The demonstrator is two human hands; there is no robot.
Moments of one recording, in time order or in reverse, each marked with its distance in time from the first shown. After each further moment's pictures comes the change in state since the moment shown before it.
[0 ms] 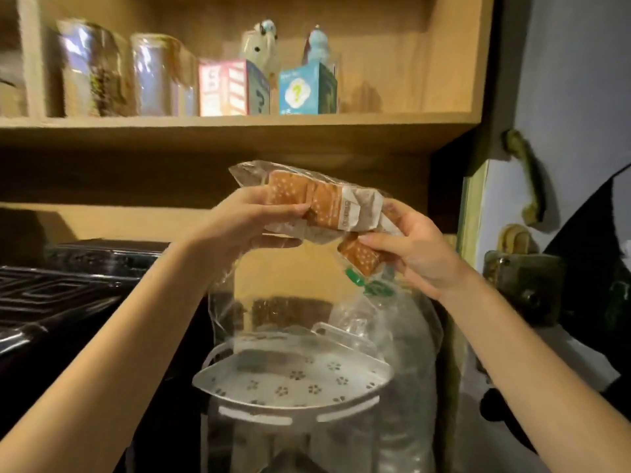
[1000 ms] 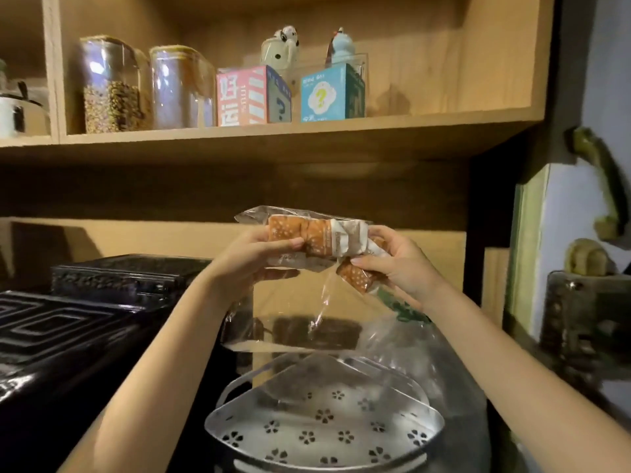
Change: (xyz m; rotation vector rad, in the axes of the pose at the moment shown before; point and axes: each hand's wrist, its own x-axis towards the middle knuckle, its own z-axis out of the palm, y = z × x) left_hand 0.050 -0.063 -0.050 0.040 0.081 -0.113; right_hand 0.089 0.070 0.000 -0.172 0.019 0.037
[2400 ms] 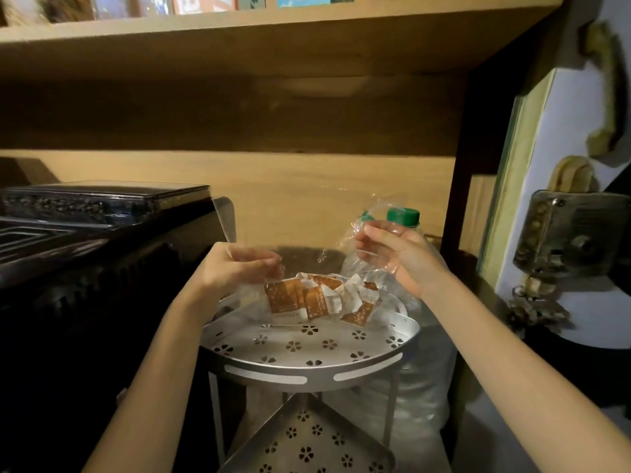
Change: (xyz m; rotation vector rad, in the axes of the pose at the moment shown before) left_hand -0.055 -0.107 0.008 0.092 0.113 -0.088; right_hand -0.056 0.080 -0.011 0.442 0.118 0.200
